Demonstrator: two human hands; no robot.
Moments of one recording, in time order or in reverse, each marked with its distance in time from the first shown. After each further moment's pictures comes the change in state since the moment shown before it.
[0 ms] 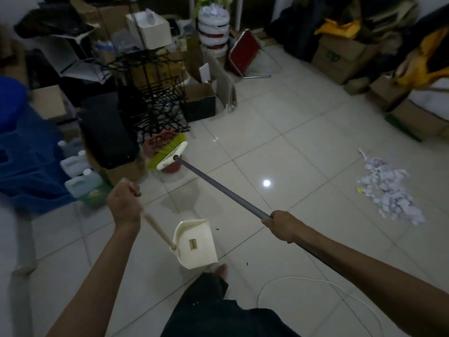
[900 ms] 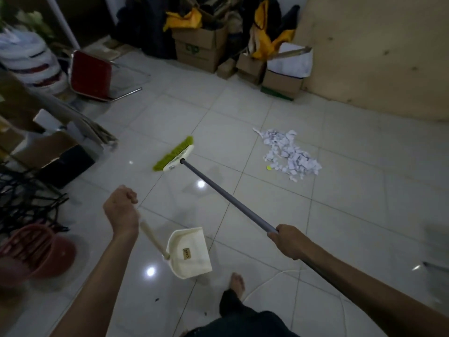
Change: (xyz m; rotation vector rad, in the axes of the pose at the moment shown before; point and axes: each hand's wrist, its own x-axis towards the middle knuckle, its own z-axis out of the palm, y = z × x) left_hand -0.027 -0.038 0.471 0.046 -0.510 -0.133; right_hand 0.054 0.268 -0.175 0.374 0.199 0.378
